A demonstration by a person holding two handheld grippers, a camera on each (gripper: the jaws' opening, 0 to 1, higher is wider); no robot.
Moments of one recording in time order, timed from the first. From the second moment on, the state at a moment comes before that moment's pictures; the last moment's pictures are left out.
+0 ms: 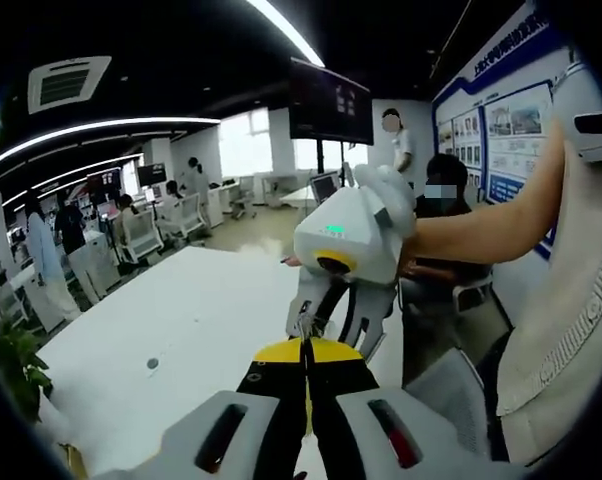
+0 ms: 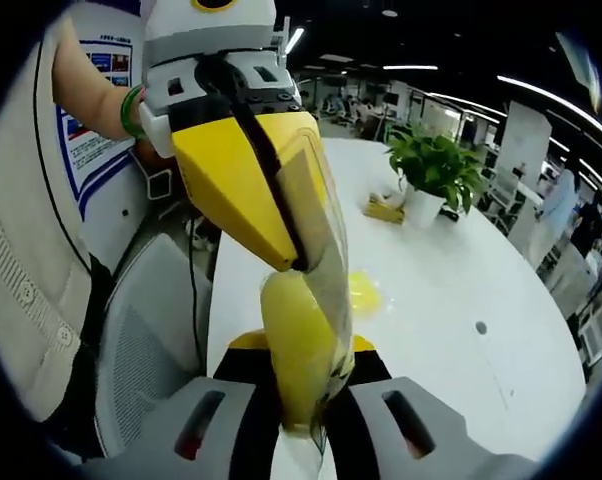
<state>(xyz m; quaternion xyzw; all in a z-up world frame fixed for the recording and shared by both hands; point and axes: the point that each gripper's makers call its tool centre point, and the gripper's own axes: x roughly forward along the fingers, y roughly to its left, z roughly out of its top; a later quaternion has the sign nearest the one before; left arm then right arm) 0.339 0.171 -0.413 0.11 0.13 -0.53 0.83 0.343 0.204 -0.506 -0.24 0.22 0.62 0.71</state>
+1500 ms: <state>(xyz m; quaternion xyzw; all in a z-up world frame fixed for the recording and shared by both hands) 0.354 0.187 -0.413 0.00 0.17 -0.50 0.85 0.358 0.216 -0.505 -0.23 0.20 0.64 0.71</state>
